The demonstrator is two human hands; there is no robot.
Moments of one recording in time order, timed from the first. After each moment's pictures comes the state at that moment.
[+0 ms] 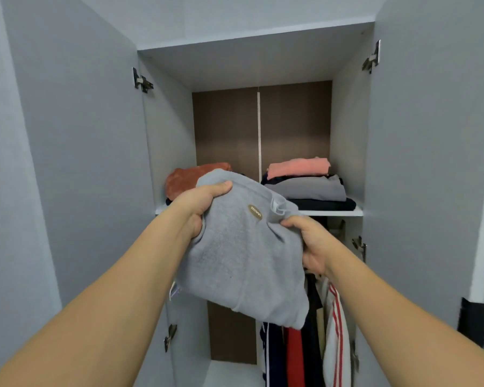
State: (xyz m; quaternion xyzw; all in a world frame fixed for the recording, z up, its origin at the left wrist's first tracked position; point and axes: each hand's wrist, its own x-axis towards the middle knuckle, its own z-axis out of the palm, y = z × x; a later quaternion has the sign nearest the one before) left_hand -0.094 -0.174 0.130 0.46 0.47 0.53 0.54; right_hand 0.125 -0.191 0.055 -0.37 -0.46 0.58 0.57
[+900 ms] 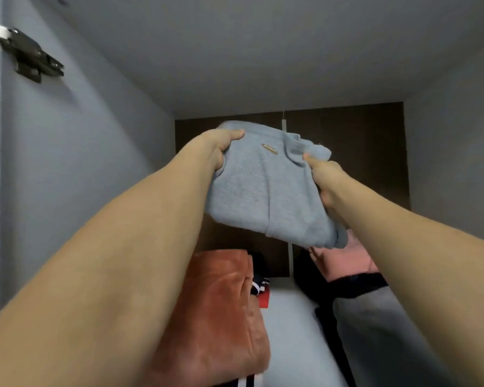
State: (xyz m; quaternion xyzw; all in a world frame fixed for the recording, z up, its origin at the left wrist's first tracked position) left_hand -0.087 0.387 0.368 0.57 0.39 0.57 0.45; right_hand 0.107 0.338 0.291 -0.40 -0.47 0.36 0.70
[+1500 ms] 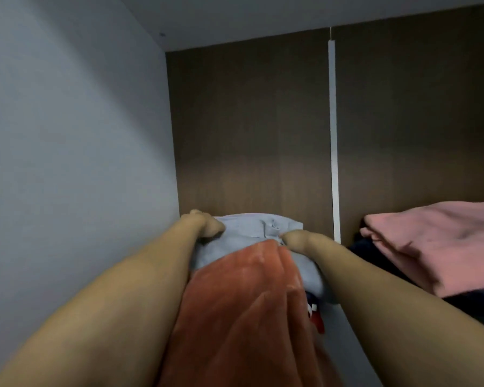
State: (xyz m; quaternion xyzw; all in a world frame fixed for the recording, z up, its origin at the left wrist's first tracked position) left_hand -0.164 0.646 0.180 0.64 0.74 0.16 0.13; right_hand 0.048 0.613 0.138 -0.68 -0.60 0.28 0.31
